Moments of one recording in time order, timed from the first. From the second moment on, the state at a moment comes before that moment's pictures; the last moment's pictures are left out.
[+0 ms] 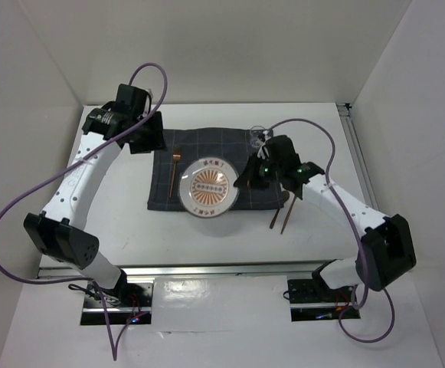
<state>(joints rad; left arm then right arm) -0.27 1.58 1.79 -1.11 -0.05 -0.40 0.51 1.35 1.00 -0.35 -0.33 0.66</state>
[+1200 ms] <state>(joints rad) -0.27 1.54 1.65 -1.10 -0.01 -0.43 0.31 2.00 1.35 -0.29 -0.31 0.80</state>
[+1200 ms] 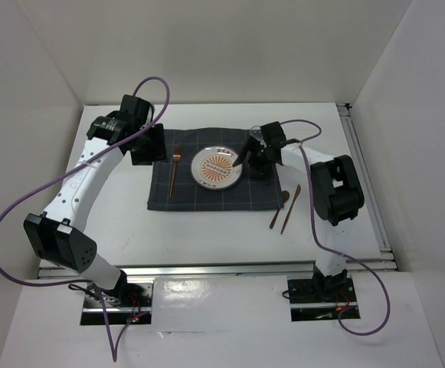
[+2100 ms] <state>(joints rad) -0.27 1.54 1.59 -1.05 0.06 -0.43 0.18 1.38 0.75 -0.65 0.01 0.71</state>
